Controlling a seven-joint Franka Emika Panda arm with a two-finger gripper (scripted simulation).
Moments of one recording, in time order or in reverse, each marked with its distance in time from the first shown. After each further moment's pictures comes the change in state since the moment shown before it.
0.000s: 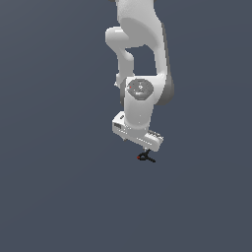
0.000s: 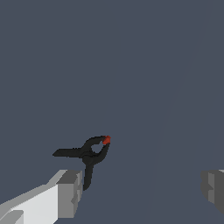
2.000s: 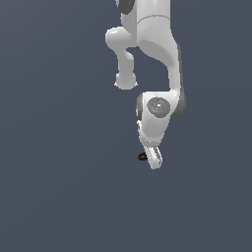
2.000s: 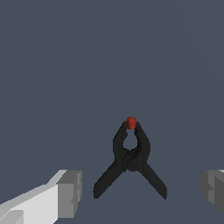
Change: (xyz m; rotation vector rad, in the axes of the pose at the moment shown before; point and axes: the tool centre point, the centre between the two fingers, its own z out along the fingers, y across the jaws) arm -0.020 -0.055 0.058 0.002 0.005 0.854
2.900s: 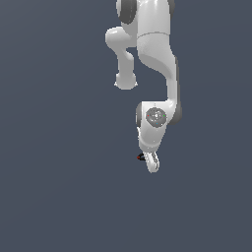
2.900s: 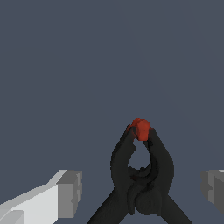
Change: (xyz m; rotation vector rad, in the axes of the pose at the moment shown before) arm -0.001 0.001 0.045 -0.001 0.000 0.016
